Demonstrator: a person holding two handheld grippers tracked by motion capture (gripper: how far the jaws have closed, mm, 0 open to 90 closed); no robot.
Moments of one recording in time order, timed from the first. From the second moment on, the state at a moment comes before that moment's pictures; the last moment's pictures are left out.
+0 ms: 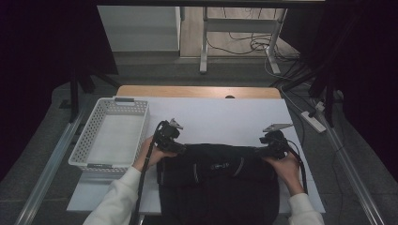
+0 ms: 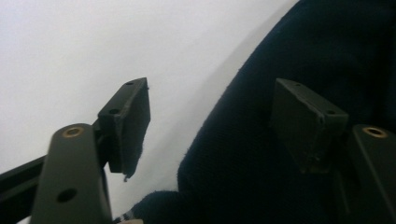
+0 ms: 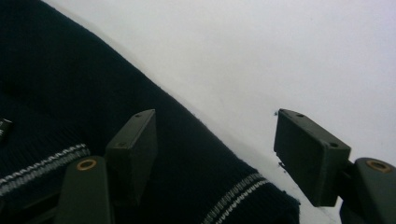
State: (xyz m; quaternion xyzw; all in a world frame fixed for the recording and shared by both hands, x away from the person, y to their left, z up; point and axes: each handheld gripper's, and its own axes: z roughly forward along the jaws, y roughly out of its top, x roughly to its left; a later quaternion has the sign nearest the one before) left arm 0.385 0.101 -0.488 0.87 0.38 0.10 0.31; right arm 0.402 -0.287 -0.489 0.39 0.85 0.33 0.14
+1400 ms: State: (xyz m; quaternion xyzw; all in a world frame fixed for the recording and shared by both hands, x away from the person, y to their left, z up) left arm 0.381 0.100 -0.515 0.89 0.36 0.06 0.27; right arm 0.399 -0.288 -0.501 0.37 0.88 0.27 0.11
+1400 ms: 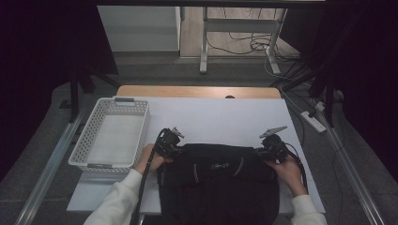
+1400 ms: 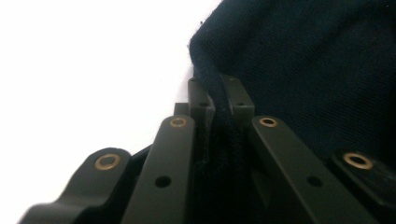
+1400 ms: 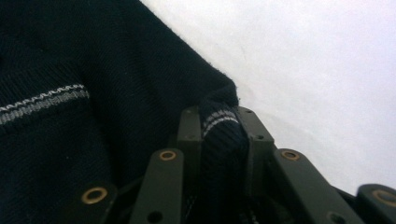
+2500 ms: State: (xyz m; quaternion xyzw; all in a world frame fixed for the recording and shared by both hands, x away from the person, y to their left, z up) left arm 0.403 0.110 -0.480 0.85 0.38 0.14 0.34; right arm 0.418 -0.294 -0.464 0.41 0.82 0.34 0.22
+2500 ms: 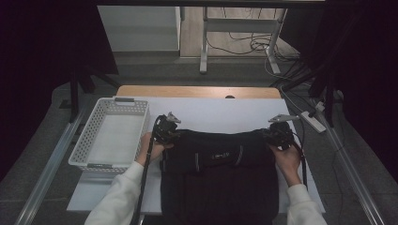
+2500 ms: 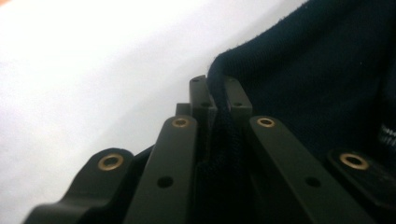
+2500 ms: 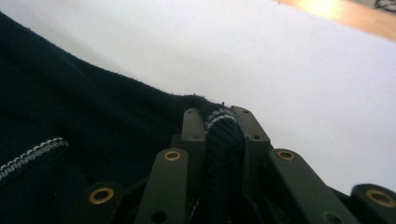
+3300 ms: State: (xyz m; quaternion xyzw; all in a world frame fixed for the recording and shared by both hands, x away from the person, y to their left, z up) left arm 0.448 0.107 -0.438 0.83 0.39 0.17 0.35; right arm 0.456 -0.290 -0.419 0.42 0.78 0.36 0.27
